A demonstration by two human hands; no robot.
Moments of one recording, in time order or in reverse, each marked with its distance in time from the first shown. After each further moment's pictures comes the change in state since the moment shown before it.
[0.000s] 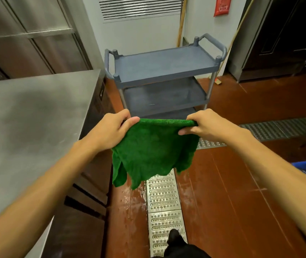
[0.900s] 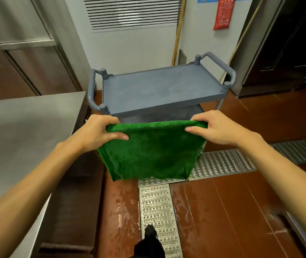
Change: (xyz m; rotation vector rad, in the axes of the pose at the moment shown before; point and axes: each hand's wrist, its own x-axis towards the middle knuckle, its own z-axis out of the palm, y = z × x) left_hand 0.277 -0.175 -0.007 -0.083 -0.152 0.076; right_hand 0.270 0.122 -0.081 0.165 0.106 -0.080
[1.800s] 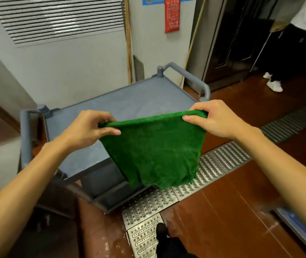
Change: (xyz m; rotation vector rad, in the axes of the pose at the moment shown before) left_hand 0.321 -0.106 -0.013 -0.154 -0.162 0.133; right_hand 0.187 0.124 -0.090 -0.001 0.347 0.199
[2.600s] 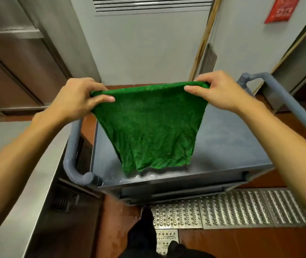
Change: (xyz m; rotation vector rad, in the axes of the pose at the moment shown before) left_hand 0.043 -0.178 -0.142 0.421 0.343 -0.236; right_hand 0.335 -0.032 0.117 0.110 -0.236 -0.225
